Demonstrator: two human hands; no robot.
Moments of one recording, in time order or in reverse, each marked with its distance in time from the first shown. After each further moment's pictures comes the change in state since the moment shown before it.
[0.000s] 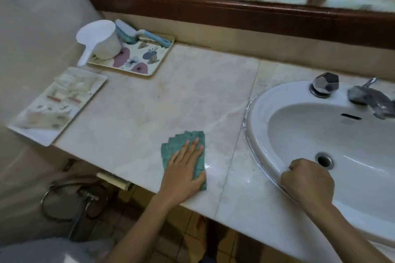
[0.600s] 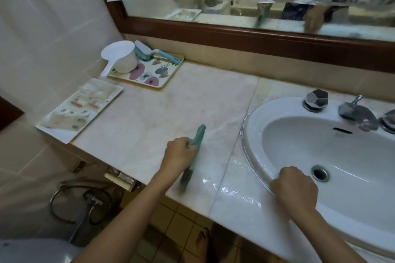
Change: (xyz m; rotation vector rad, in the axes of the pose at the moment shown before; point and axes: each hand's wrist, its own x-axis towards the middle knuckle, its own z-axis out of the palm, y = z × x) left_hand 0.014 0.047 -0.081 -0.461 0.219 -0.408; right_hand -0.013 0.003 -0.003 -0.082 0.004 -0.099
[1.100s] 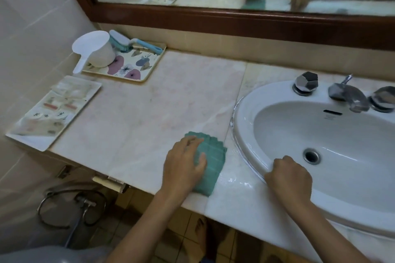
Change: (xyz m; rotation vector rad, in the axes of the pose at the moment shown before) left_hand -0.024 -0.010 0.040 0.282 0.117 0.428; right_hand -0.001 0.001 0.002 -0.096 -0.032 -0.006
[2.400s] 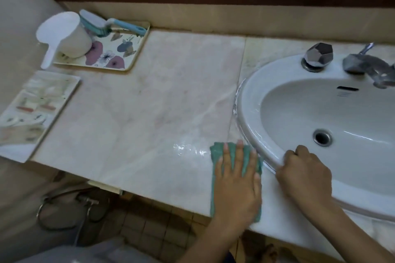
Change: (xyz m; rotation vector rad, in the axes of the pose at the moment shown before) left_hand -0.043 0.056 0.095 0.137 -0.257 0.163; right_hand -0.001 -0.009 0.006 -0.062 -0.049 0.053
